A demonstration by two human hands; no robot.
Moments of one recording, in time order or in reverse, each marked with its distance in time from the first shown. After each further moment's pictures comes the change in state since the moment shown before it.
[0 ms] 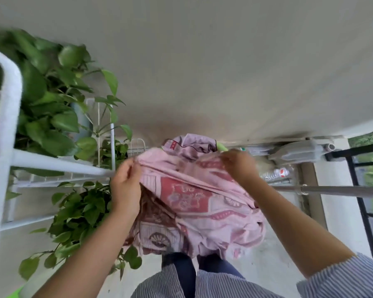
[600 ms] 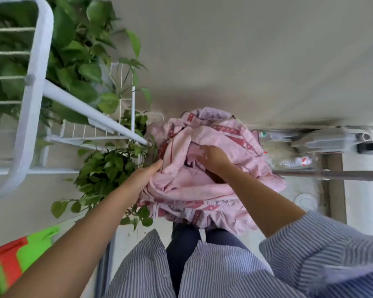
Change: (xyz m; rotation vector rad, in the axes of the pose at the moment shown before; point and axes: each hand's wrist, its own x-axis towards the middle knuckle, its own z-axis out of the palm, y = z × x) left_hand -0.031 -0.034 -0.035 0.322 -0.359 -0.704; right_hand -0.015 -0.042 0.090 0.119 -0.412 -0.022
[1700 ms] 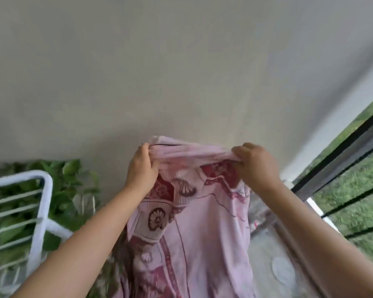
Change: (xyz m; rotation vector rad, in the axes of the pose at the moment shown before) left_hand -0.125 0.211 0.051 0.499 0.510 1.406; right_hand -0.238 -0.022 -0.231 -0.249 1.211 -0.074
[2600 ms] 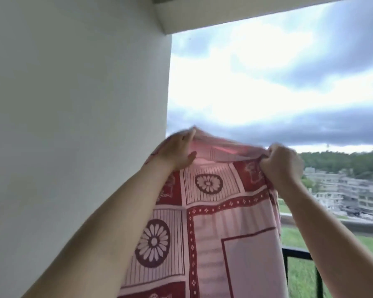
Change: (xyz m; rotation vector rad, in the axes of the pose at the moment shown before) left_hand 0.045 0.625 -0.083 -0.319 0.103 1.474; right_hand -0.084 0.095 -0.507 -0.745 1.148 0.780
